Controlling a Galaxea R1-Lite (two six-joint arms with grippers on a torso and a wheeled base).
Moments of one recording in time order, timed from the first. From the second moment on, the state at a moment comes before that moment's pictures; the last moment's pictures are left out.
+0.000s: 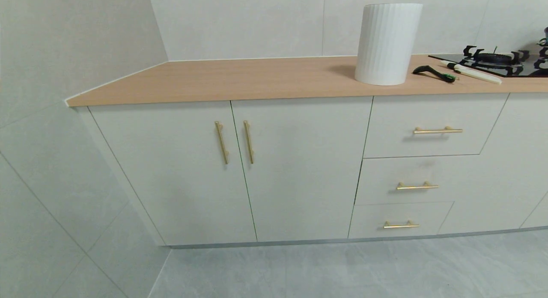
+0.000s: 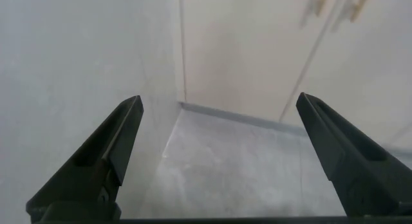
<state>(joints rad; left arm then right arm) -0.18 0.12 -0.32 0.33 0.47 -0.13 0.07 0.16 -0.24 0.02 -0.43 -0.01</state>
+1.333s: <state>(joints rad) 0.00 0.00 0.00 0.00 0.04 0.04 0.04 0.04 0.00 -0.06 -0.08 -0.04</state>
